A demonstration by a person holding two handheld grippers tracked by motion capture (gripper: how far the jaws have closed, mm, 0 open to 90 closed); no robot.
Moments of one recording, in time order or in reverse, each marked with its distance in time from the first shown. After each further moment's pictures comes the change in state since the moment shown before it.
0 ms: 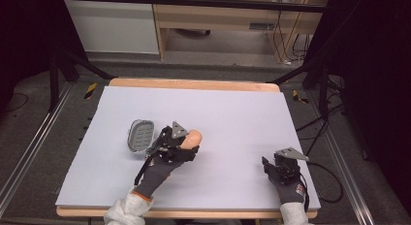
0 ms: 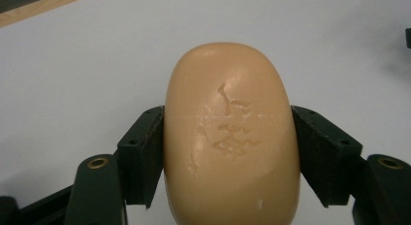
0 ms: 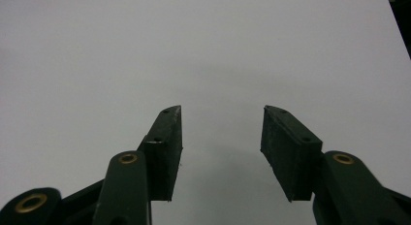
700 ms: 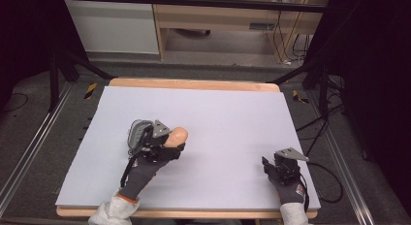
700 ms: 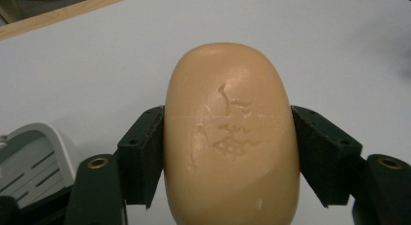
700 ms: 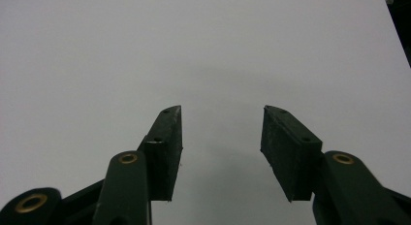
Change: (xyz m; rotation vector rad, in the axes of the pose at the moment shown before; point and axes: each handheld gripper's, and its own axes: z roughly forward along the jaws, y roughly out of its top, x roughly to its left) left arm 0.028 -0.013 -0.032 -0.028 0.041 -0.039; right arm 0.001 0.000 -0.001 -0.006 -0.003 0.000
